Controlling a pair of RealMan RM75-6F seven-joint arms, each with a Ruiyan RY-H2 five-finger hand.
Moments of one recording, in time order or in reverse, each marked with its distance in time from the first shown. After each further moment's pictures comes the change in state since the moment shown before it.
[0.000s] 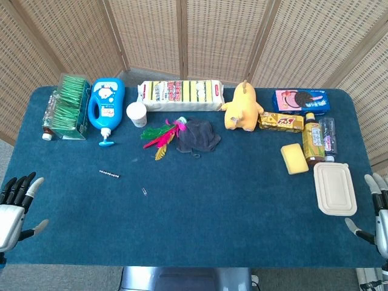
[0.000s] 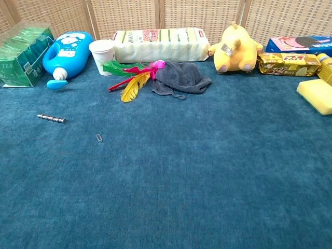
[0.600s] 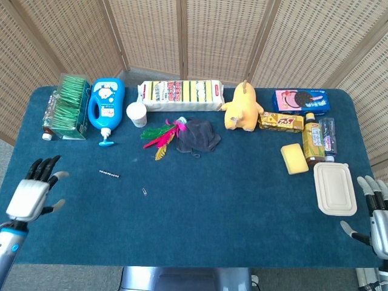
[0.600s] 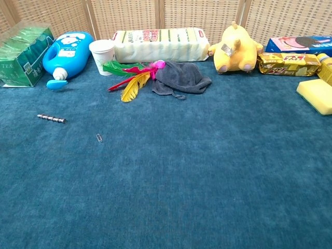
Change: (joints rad) left arm -0.185 -0.114 -0.123 0.168 -0.098 -0.286 0.011; right arm 0.008 0.016 -0.014 -0.033 0.001 -0.042 0.000
